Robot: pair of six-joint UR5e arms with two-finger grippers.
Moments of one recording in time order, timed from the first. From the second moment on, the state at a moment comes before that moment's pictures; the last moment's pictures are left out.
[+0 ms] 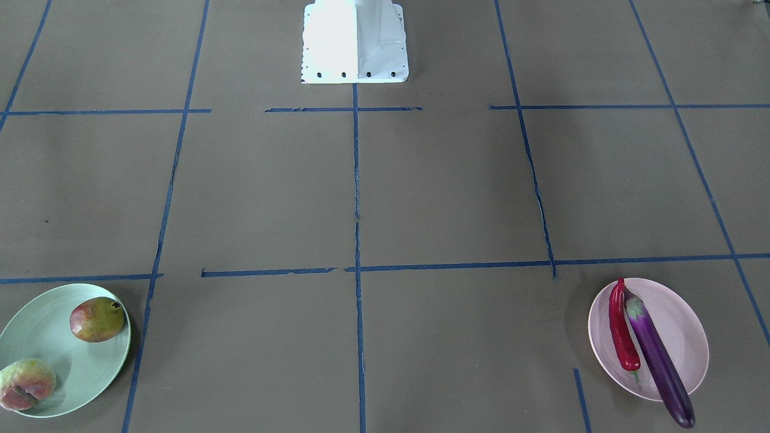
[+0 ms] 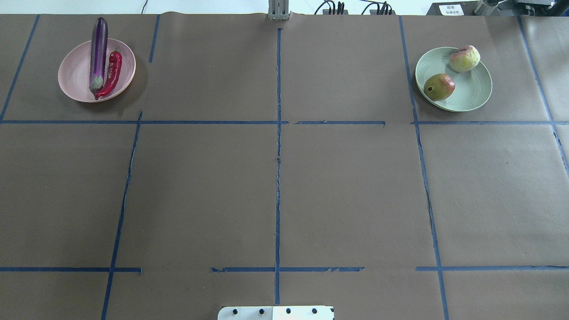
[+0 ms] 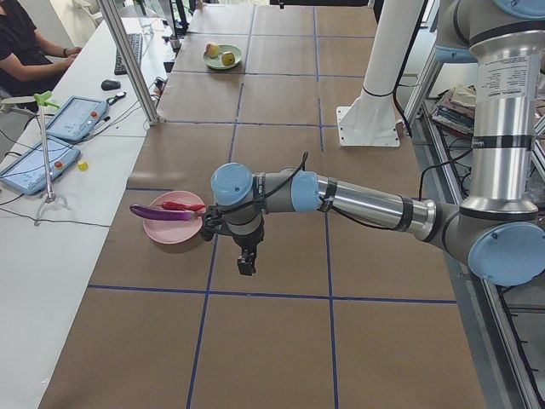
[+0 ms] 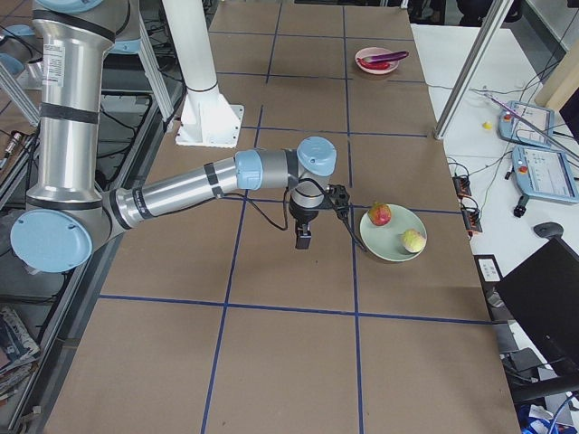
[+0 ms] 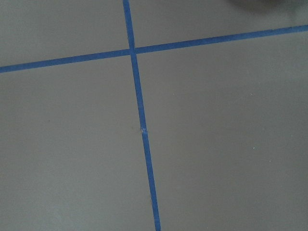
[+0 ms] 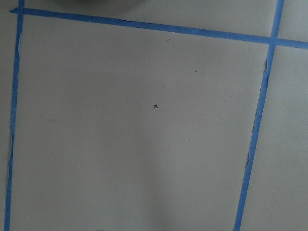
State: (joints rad) left arm -1.54 -1.51 -1.86 -1.28 -2.37 0.18; right arm 1.37 -1.70 2.04 -1.84 2.37 0.07
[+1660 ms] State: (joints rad) left arm -1.54 -1.46 -1.85 -1.30 -2.37 0.16; right arm 1.47 -1.80 1.94 -1.76 2.39 -0.09
